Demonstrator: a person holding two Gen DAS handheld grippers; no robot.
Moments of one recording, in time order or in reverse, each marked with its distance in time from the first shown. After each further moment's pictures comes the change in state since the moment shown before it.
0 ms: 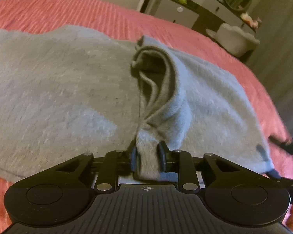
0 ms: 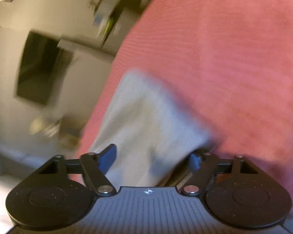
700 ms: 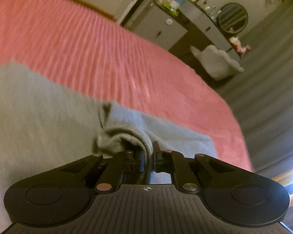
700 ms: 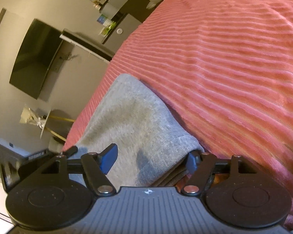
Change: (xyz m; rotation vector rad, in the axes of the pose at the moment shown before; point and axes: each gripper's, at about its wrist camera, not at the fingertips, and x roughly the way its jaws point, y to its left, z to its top) left arm 0.048 -0.004 0.120 -0.087 -0.022 -0.184; right arm 0.002 -0.006 -0.004 -0.099 0.039 0.004
